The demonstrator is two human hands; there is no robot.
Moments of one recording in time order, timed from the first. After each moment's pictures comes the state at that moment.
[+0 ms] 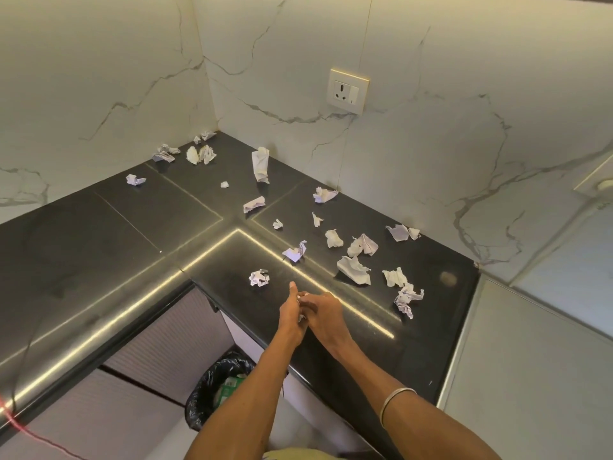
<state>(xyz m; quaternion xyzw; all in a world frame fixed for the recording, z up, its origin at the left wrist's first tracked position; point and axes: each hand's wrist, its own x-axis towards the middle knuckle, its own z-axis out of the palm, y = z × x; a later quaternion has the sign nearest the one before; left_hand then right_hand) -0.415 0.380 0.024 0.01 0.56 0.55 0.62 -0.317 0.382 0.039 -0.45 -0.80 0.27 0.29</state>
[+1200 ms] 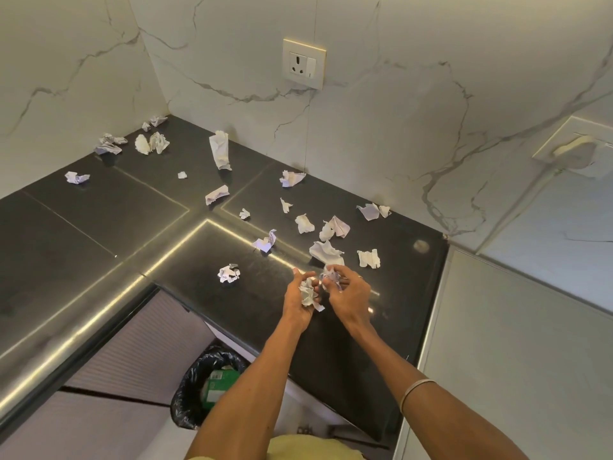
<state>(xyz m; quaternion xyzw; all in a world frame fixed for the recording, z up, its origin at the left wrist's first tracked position) -0.355 0.406 0.036 0.01 0.47 0.54 0.69 -0.239 0.401 0.064 -0.62 -0.59 0.30 0.42</state>
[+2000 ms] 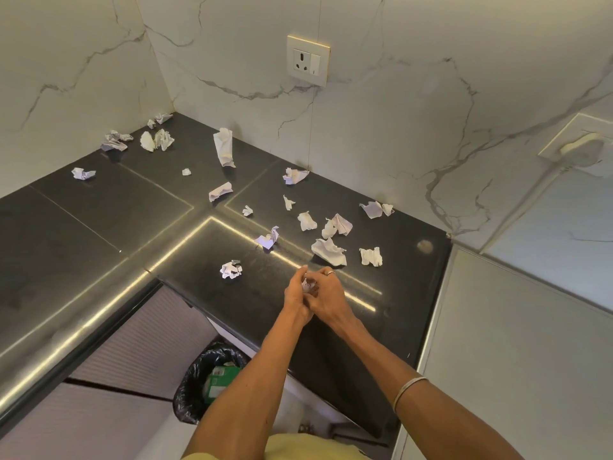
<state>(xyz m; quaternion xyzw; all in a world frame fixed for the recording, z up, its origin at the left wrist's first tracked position) -0.361 0.407 0.033 -0.01 0.47 0.53 0.70 -0.268 0.400 0.058 -0.55 -0.74 0.31 0.24</state>
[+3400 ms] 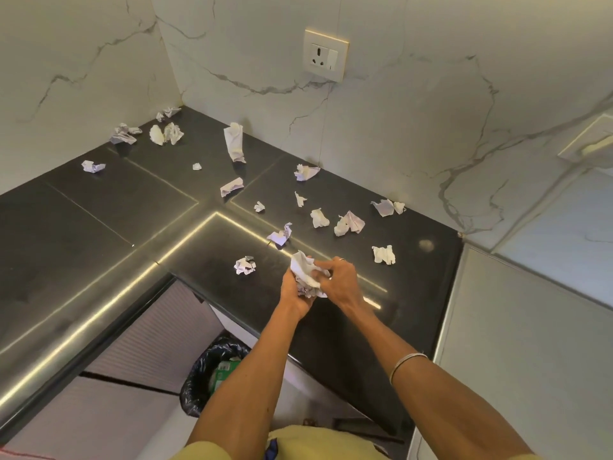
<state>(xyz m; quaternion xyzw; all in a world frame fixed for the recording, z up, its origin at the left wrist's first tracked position) -0.400 0.411 0.031 -0.02 0.42 0.55 0.72 -0.284 0.421 0.069 -0.59 -0.72 0.28 0.24</state>
